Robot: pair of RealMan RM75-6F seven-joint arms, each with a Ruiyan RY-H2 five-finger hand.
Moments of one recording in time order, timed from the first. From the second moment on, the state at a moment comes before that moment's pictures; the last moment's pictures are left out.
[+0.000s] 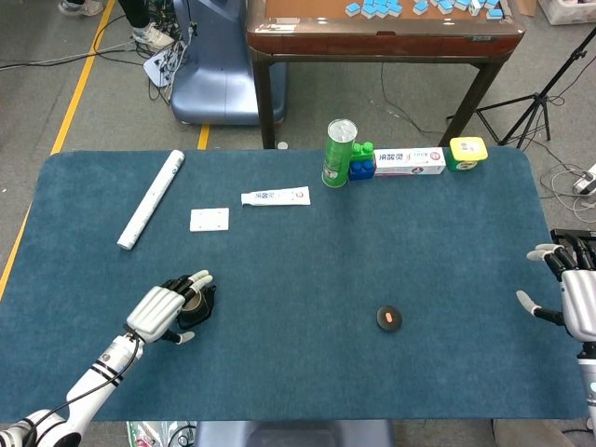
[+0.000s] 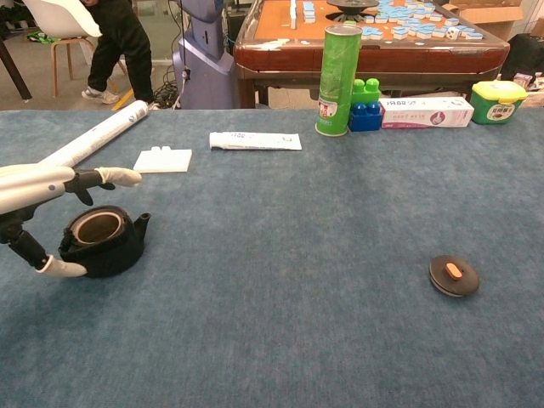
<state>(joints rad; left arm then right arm) -0.50 -1.36 -0.04 -1.55 1.50 1.03 0.06 0.13 -0.97 0.15 -1.73 -1.35 1.44 -0.10</state>
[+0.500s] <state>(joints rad) -0.49 -1.43 -0.07 -1.44 1.45 1.08 0.01 0.13 -0.97 0.15 -1.72 -1.36 1.44 -0.08</state>
